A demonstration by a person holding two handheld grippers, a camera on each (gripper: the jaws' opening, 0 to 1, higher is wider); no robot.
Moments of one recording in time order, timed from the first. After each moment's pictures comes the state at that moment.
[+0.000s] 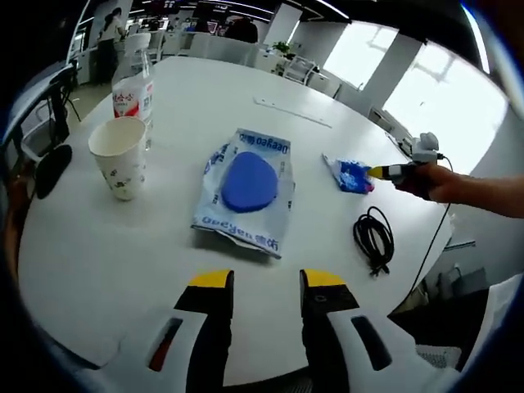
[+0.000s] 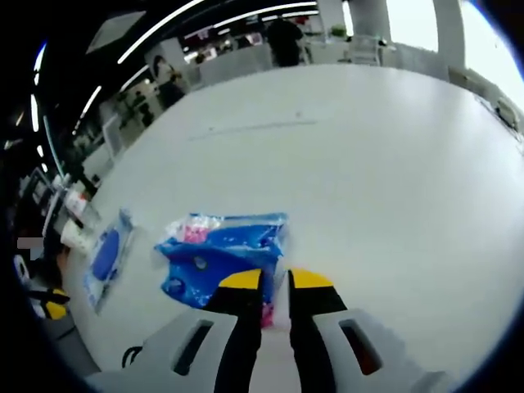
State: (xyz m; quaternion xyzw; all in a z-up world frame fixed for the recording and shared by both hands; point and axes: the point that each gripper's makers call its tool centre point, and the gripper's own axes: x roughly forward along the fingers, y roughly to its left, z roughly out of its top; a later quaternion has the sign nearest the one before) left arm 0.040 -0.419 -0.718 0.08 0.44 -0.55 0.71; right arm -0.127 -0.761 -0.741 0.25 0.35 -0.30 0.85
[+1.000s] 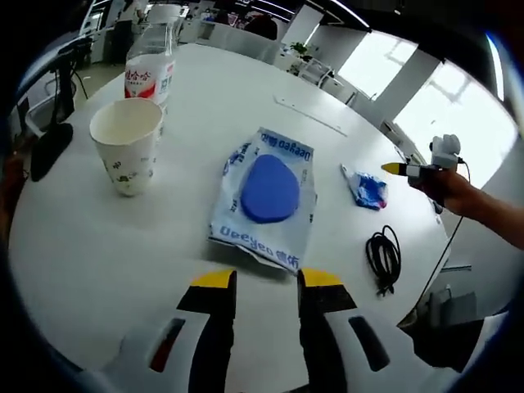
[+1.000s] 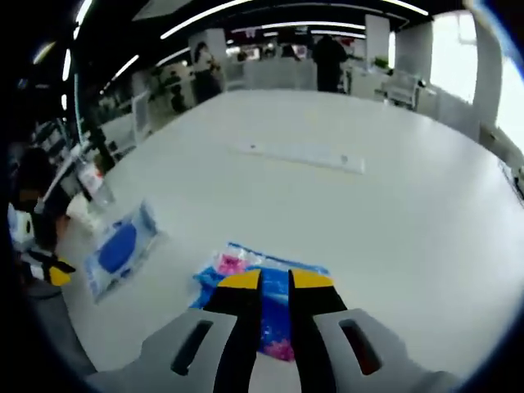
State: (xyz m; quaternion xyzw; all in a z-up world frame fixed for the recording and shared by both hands) left arm 0.065 -0.432 -0.735 0.04 0.47 -0.52 0.71; right arm -0.066 -0.754 -0.704 0.13 0.37 -0.23 0.89
